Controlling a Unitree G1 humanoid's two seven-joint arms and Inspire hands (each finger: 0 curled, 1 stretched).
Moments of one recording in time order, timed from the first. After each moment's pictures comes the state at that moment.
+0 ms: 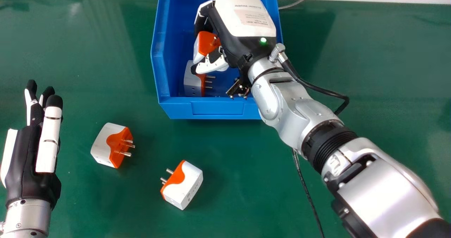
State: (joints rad) left arm 0.12 0.24 0.36 0.21 -0.19 -0.31 -0.19; right arm -1.07 0.04 0.45 1.22 -0.75 -0.08 -0.41
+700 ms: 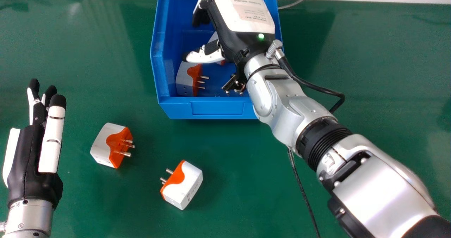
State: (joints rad) left arm 0.14 0.24 0.35 0.16 -0.19 -0.29 -0.17; right arm -1.07 0.04 0.50 1.16 -0.69 -0.06 -0.46
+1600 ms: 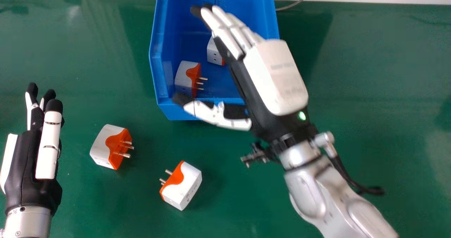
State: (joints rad) left arm 0.18 0.23 0.35 0.13 -0.21 -0.30 -0.19; right arm -0.26 -0.24 0.53 0.11 -0.80 -0.24 -0.52
